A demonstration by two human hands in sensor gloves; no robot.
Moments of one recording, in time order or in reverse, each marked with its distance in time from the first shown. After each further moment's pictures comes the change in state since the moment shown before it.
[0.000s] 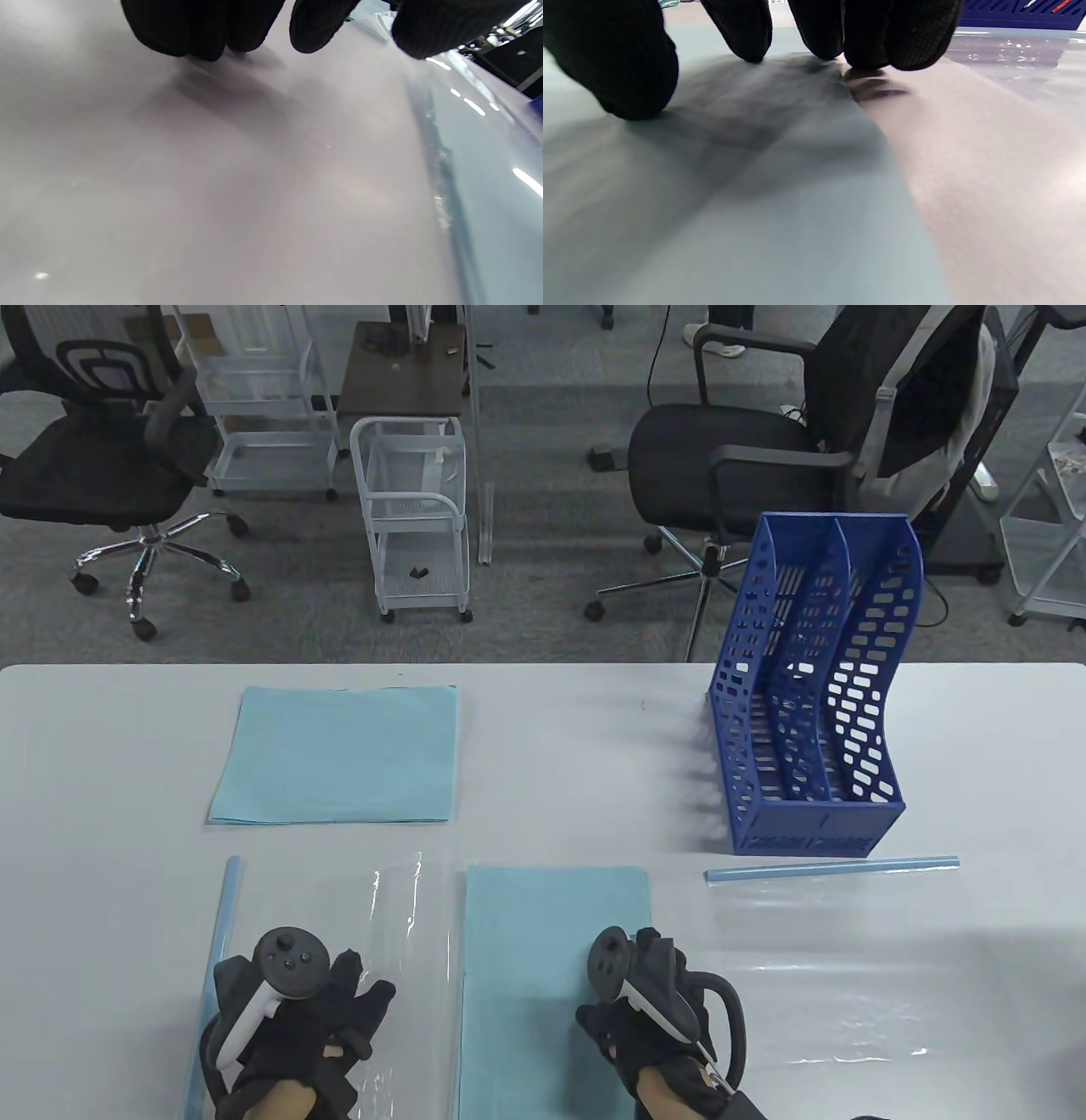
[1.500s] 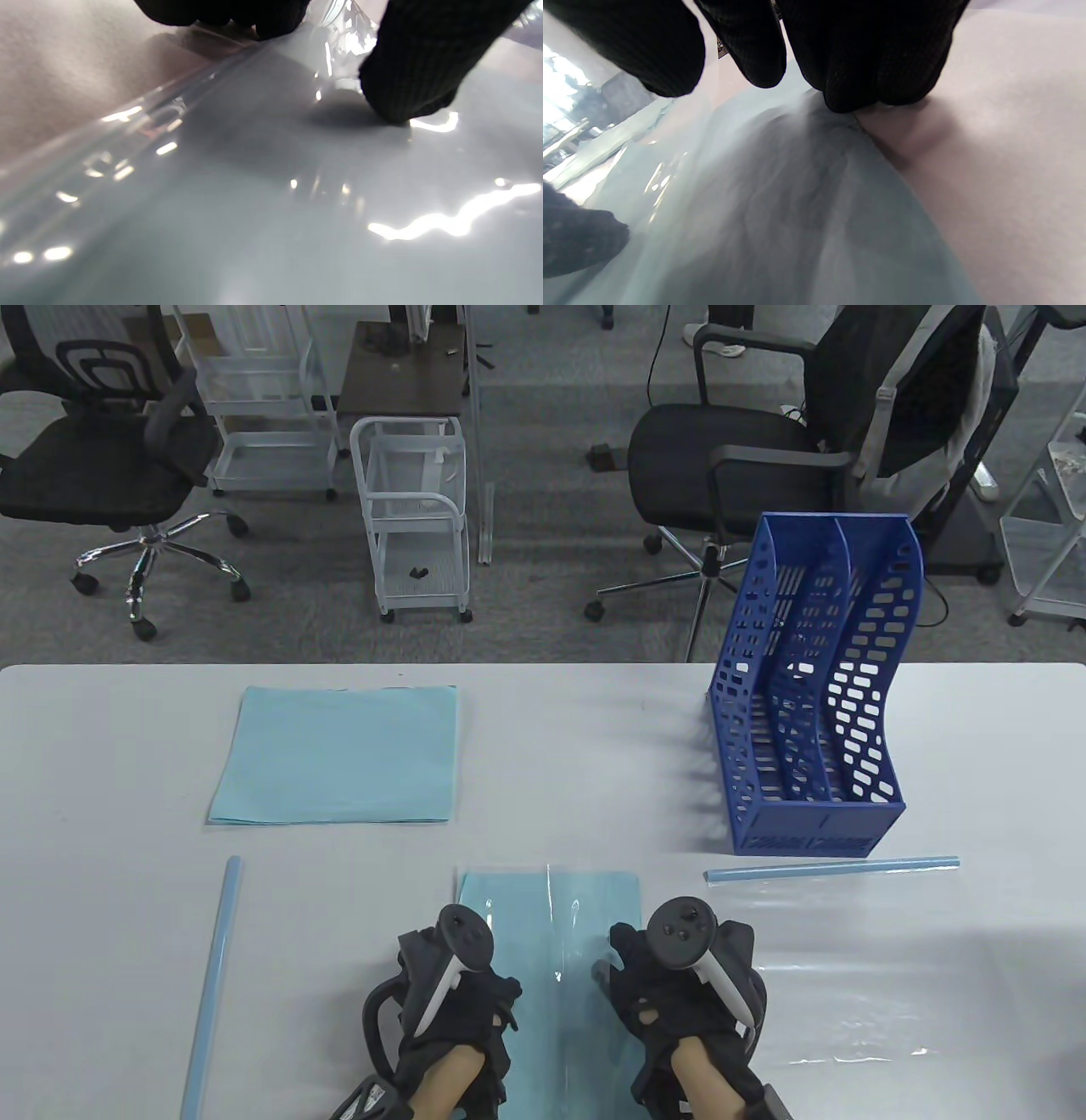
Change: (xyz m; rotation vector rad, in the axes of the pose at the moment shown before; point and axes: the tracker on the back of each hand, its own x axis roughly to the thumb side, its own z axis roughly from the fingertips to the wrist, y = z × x) left_hand 0.120 -0.070 -0.031 0.136 0.143 -0.155; right_hand -0.038 -0.015 -0.014 0.052 -0.062 -0.479
